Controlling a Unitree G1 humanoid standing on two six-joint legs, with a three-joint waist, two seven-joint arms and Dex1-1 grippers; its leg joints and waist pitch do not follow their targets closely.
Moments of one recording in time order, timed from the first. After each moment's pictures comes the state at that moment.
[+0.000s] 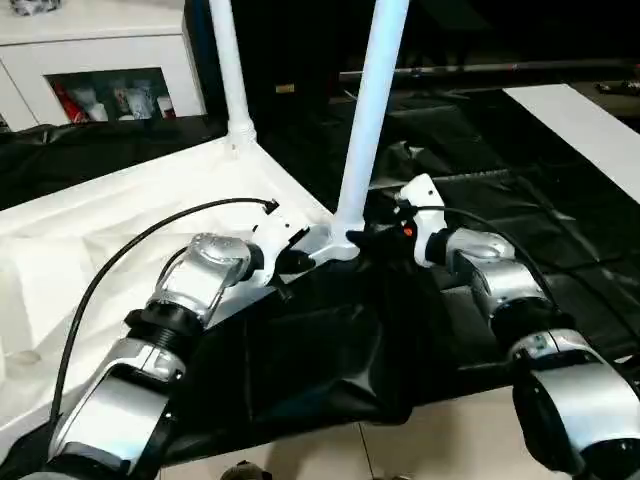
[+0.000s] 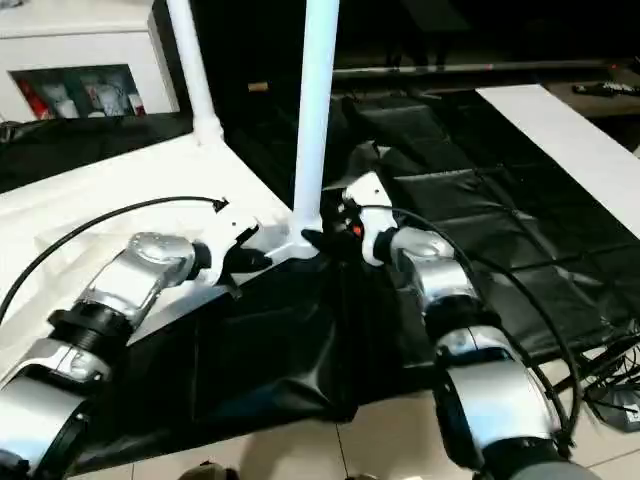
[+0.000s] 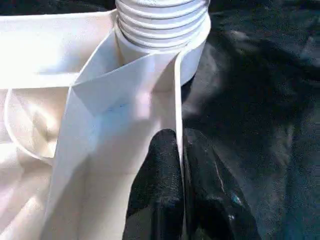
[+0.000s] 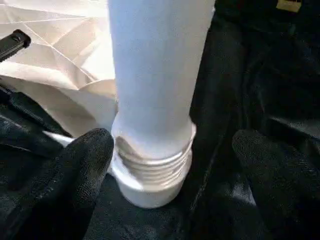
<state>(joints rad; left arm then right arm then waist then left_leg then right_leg) -0.72 0.29 -0.26 0.65 0.04 0.37 -0.86 -0.81 -0.24 0.06 0.98 0.07 -0.03 0.81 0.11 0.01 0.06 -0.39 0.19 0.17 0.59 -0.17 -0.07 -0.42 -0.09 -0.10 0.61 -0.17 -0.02</state>
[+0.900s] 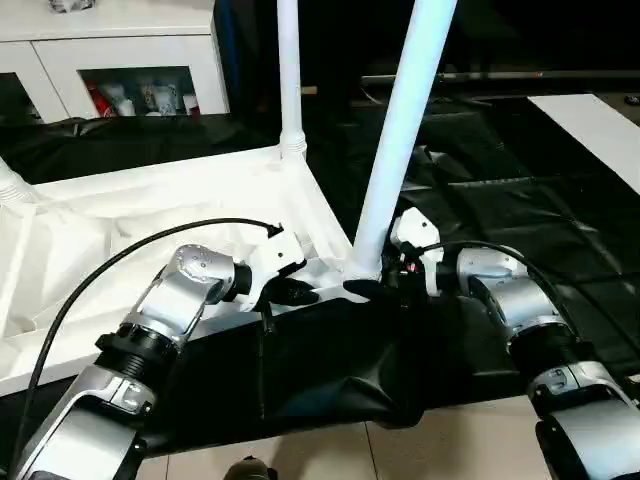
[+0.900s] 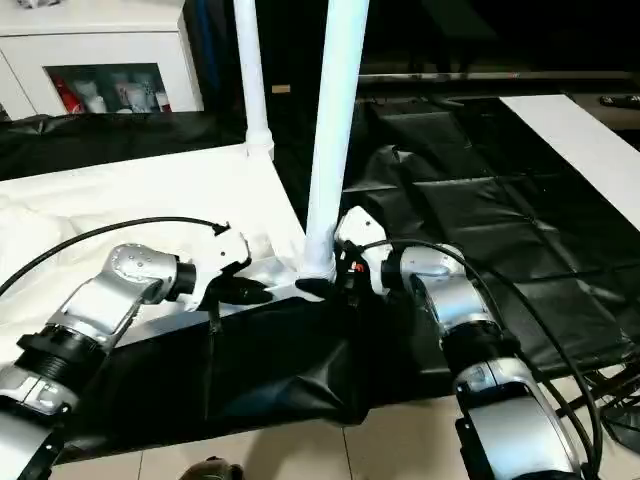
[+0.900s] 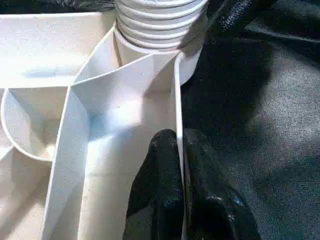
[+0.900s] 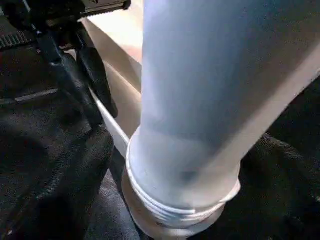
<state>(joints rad) -0.61 0.39 -0.33 0.48 0.01 0.29 -1.11 -0.66 -0.31 0.16 0.75 0.06 -0.03 1.11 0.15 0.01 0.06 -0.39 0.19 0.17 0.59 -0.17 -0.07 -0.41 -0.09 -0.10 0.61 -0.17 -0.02</state>
